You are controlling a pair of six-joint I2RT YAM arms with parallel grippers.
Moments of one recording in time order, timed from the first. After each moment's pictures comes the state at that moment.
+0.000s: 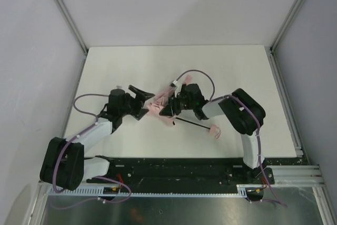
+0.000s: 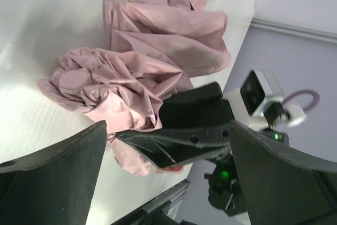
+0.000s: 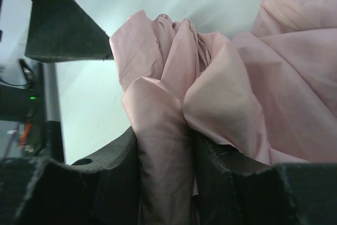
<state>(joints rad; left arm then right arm) -0.26 1.22 0.51 0.14 0.27 -1.31 0.67 2.03 0.96 0.63 -0.63 0.37</state>
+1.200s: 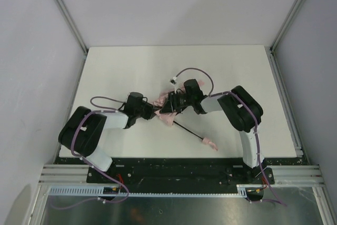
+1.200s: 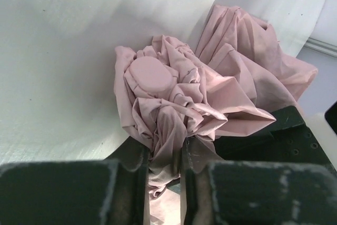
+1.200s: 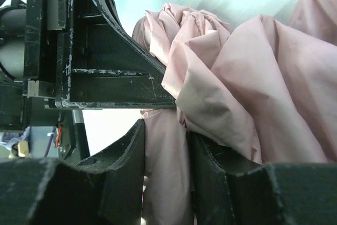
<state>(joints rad) -0.43 1.60 0.55 0.31 0.10 -1.42 0.63 2.11 1.08 0.52 -0.78 0.54</state>
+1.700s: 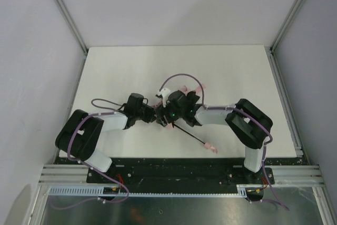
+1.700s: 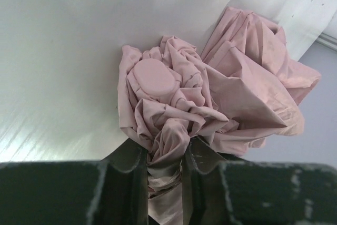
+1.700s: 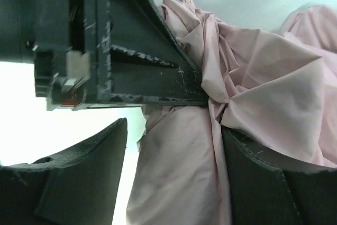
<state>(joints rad) -0.44 1.55 0.56 0.19 0.15 -1.50 0.85 1.88 1.05 0.20 -0.24 0.21</state>
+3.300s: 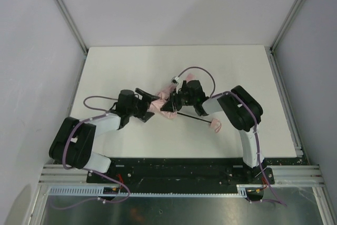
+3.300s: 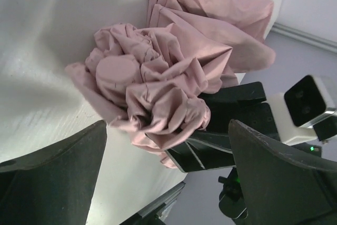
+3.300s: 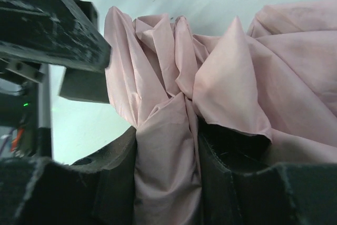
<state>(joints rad) -0.32 1.42 0.53 0.25 0.24 -1.41 0.63 2.11 1.03 0.66 -0.69 0.37</state>
